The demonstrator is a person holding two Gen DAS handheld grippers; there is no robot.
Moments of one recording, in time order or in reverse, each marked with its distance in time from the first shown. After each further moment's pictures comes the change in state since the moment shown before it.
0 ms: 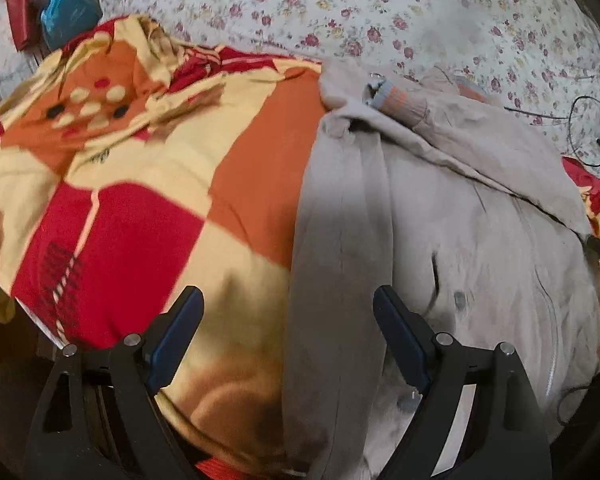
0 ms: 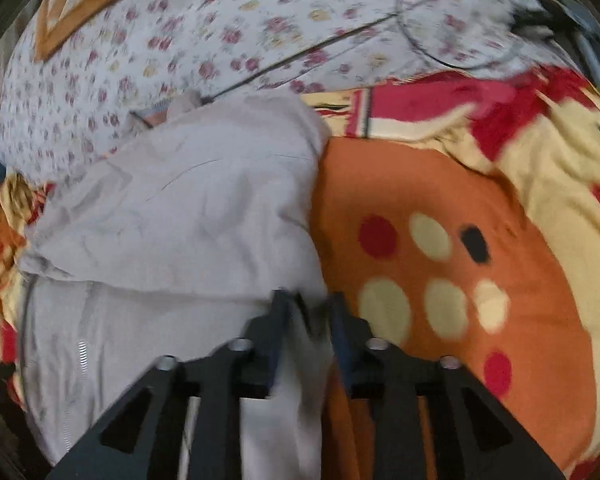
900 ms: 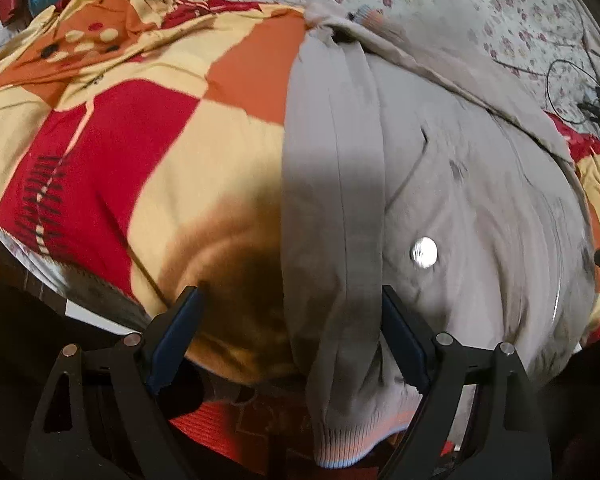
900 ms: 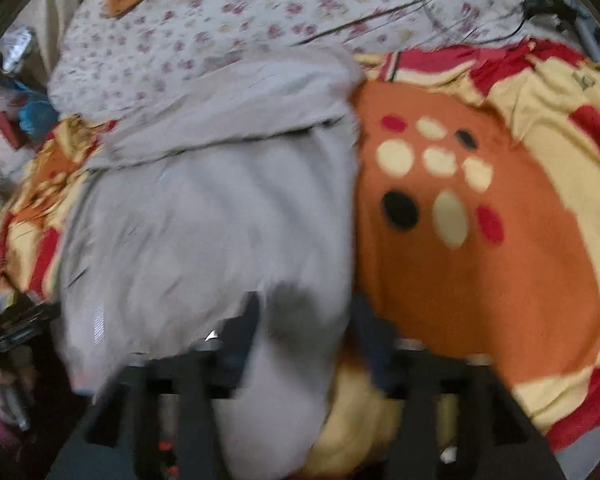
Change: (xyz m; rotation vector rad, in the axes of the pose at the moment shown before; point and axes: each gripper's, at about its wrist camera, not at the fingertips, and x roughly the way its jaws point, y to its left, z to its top) left arm -0.003 0.010 -0.072 0.033 0.115 -0.071; right arm -0.066 0.002 -0.106 -0.136 0.084 0.153
